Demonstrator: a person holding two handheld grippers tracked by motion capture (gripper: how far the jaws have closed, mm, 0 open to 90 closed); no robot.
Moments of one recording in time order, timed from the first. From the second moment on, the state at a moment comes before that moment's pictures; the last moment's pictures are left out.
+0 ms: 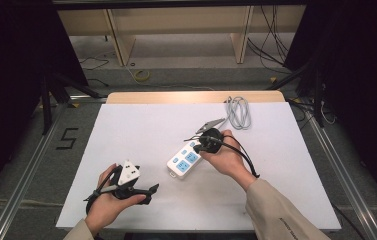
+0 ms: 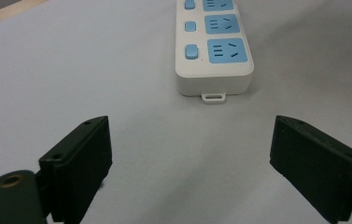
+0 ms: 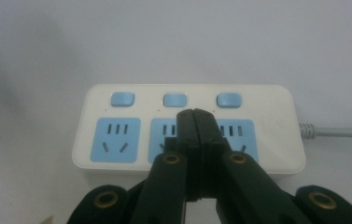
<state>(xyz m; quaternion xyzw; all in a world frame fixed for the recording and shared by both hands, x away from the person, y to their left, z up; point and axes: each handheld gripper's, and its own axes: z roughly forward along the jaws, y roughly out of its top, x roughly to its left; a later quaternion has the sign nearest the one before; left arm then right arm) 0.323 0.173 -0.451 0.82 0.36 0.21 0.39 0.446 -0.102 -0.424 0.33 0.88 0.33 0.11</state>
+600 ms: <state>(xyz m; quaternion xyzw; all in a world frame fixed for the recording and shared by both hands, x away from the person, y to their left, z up) 0.323 0.172 -0.450 0.82 0.36 0.21 0.39 0.460 -0.081 -0.428 0.32 0.89 0.31 0.10</state>
